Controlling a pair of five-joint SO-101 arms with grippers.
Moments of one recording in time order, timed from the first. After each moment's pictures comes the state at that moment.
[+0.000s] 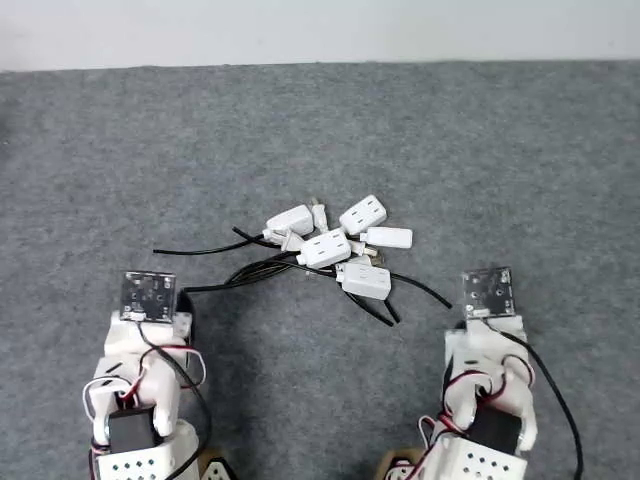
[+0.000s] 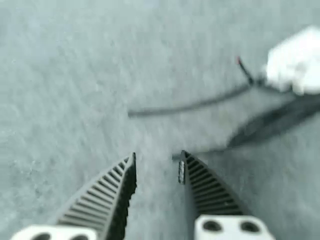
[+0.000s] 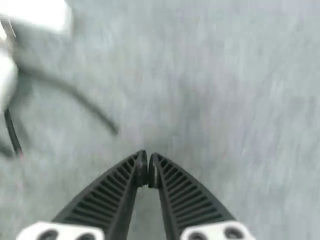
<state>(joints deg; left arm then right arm) -12.9 -103.6 97.4 54.8 -7.1 14.9 -103.0 95.5 55.8 23.3</state>
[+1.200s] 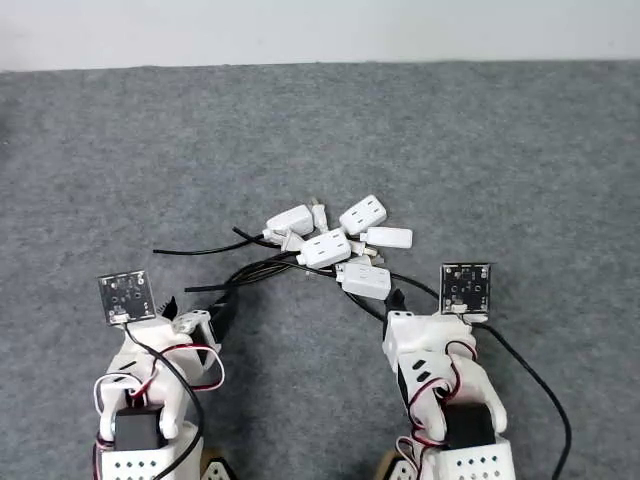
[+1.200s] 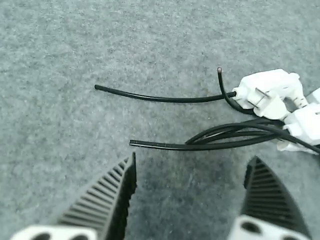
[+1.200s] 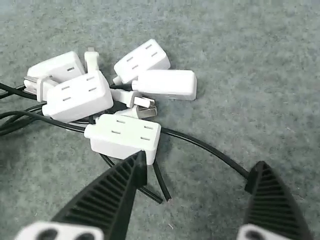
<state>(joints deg) -6.9 -103.6 97.3 59.9 15.2 -10.7 -103.0 95.5 52.5 -10.6</state>
